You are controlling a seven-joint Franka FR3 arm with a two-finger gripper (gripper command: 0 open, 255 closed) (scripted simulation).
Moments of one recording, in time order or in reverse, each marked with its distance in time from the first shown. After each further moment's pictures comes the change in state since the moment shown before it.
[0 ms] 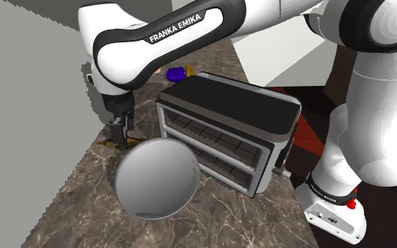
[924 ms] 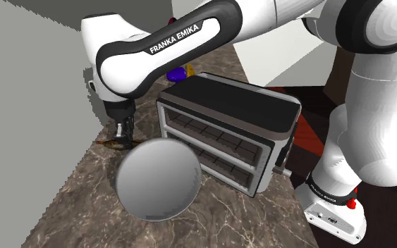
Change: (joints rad) arm 0.003 0.014 0.001 -0.026 -0.002 0.043 0.002
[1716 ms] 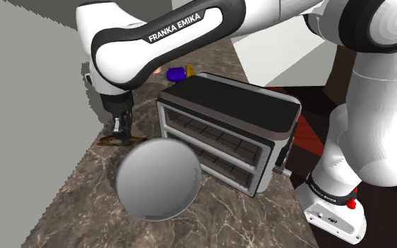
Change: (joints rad) arm 0.000 -0.011 0.001 0.036 0.000 -0.048 0.003
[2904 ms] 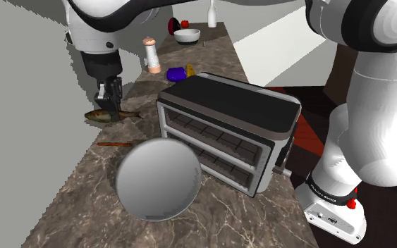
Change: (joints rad) arm 0.003 -0.008 0.002 0.233 -0.004 -0.241 0.020
